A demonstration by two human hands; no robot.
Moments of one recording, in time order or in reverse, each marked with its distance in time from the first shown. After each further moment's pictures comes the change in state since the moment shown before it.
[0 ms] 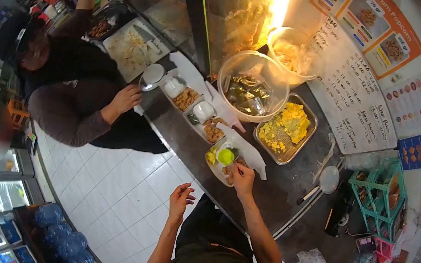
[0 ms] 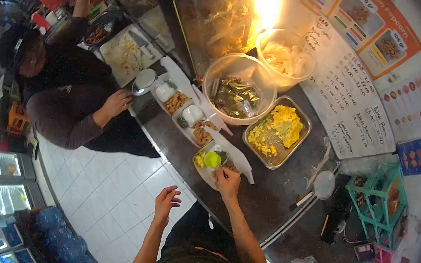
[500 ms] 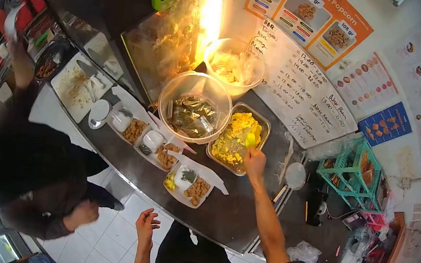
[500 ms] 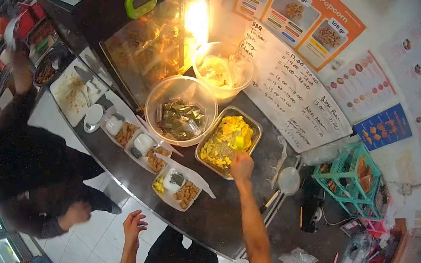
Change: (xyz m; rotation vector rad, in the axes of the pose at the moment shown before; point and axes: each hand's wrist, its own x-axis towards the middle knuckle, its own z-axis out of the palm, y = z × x) left_hand 0.025 0.014 -0.004 0.082 -0.021 -0.028; right_hand 0.140 -0.014 -0.180 -0.971 0.443 -0.581
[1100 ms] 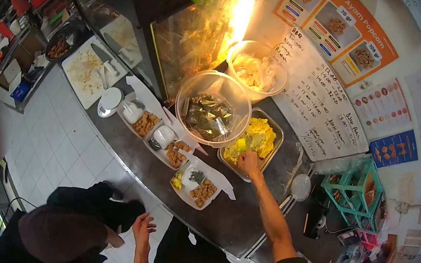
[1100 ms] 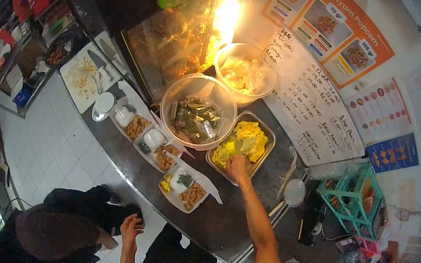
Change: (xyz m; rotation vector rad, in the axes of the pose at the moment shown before) left_hand -0.008 -0.028 -0.030 -0.127 0.156 -0.034; right_hand 0.012 0.010 0.077 0.154 -0.434 -0.071
